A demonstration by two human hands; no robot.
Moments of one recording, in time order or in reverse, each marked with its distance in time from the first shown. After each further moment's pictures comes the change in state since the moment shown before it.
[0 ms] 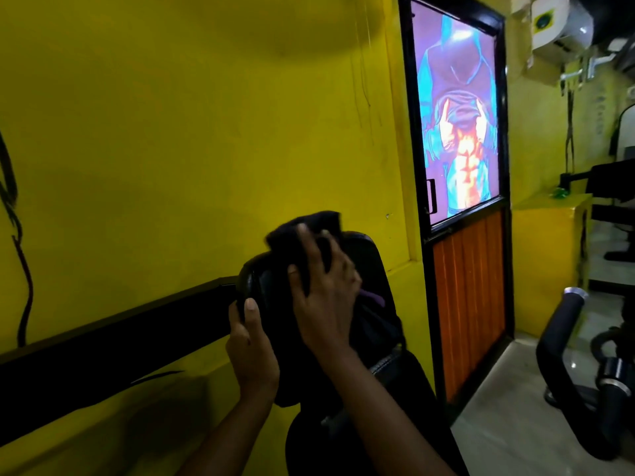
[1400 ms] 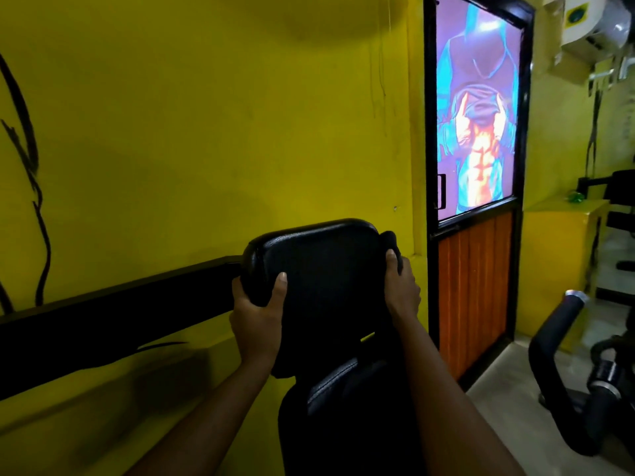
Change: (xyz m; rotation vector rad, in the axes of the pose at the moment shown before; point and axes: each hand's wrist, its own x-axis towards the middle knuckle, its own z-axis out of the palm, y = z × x) left_hand -0.006 0.012 0.005 0.099 0.061 0.112; right_hand 0.027 0.121 -0.033 0.239 -0.231 0.704
